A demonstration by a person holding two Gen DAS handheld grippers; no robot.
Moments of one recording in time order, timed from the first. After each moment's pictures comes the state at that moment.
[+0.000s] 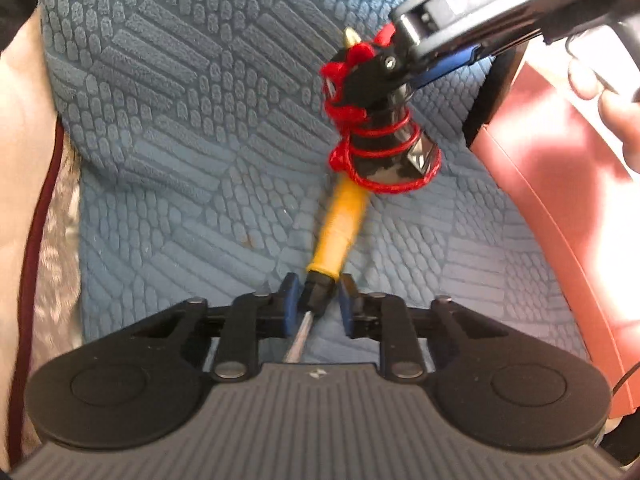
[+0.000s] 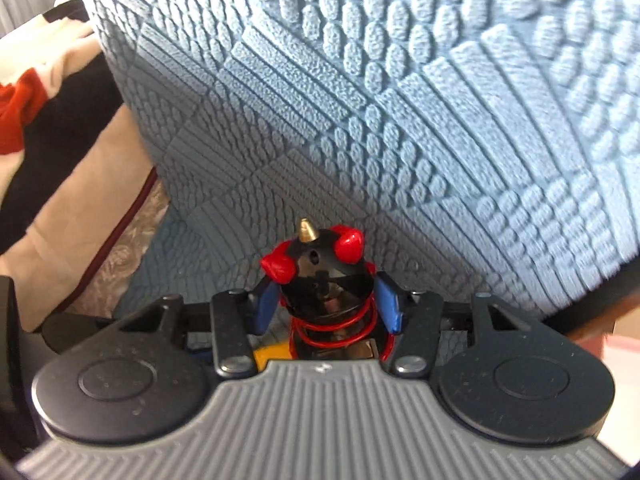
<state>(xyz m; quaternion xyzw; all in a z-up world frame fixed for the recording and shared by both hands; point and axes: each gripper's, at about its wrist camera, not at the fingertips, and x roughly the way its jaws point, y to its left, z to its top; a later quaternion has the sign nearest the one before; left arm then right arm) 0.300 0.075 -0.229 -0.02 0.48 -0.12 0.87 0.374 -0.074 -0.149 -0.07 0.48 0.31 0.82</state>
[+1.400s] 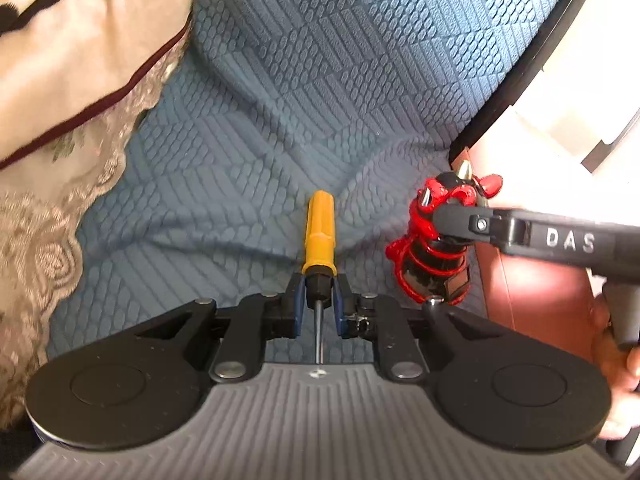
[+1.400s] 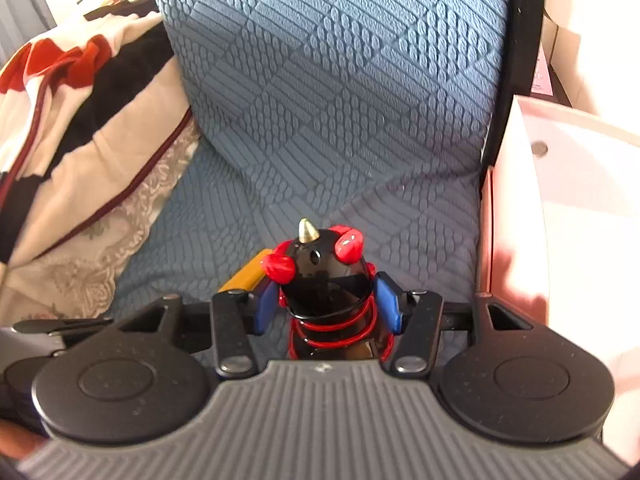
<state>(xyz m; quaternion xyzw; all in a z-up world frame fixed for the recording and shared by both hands) 0.185 0.049 -0.197 -0.18 0.47 0.00 0.86 0.243 -0.157 -0.150 0.00 0.47 0.27 0.84</state>
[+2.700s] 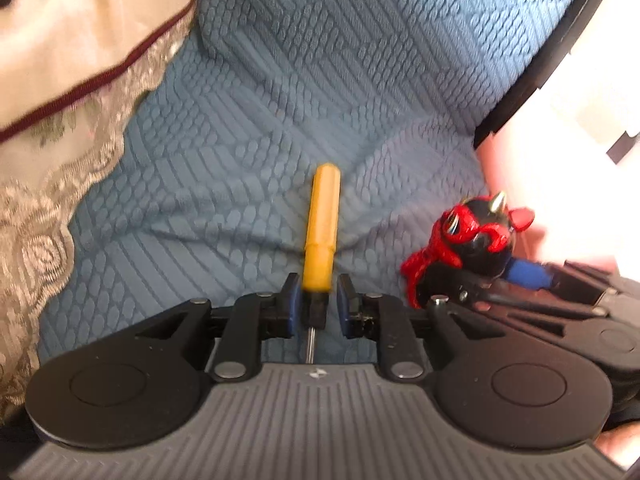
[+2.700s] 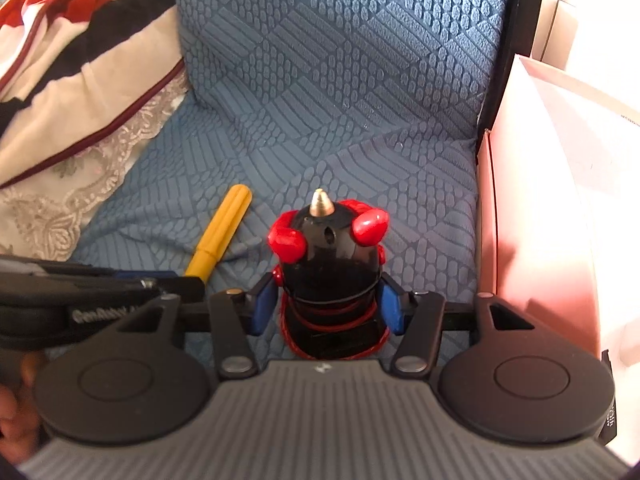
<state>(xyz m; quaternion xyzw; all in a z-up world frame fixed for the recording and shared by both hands) 0.200 0.046 -0.207 -0.18 0.48 0.02 0.86 0.212 -0.145 -0.181 -0.05 0.45 0.24 0.86</state>
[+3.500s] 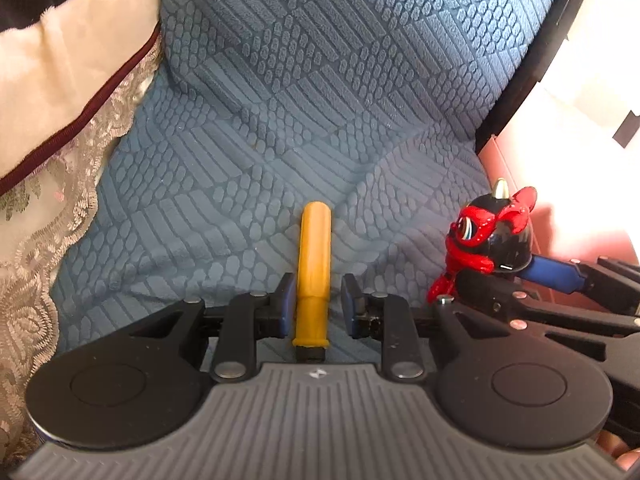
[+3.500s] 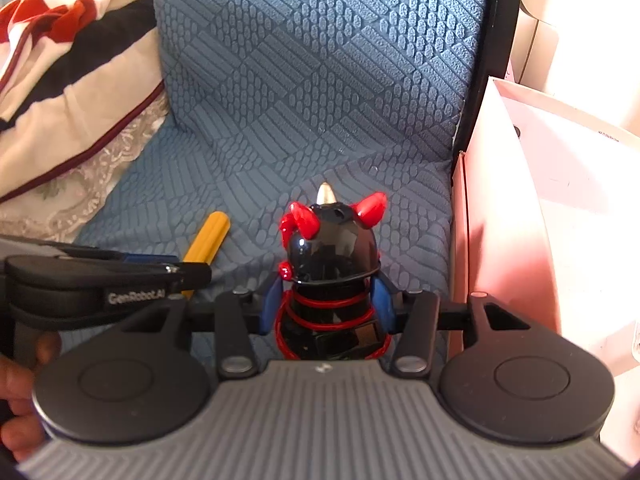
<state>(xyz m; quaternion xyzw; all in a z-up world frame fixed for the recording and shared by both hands) 0.230 0.030 -0.214 -0.12 0.48 0.01 0.87 0.215 -0.147 -0.174 -0.06 0.44 0.22 0.87</state>
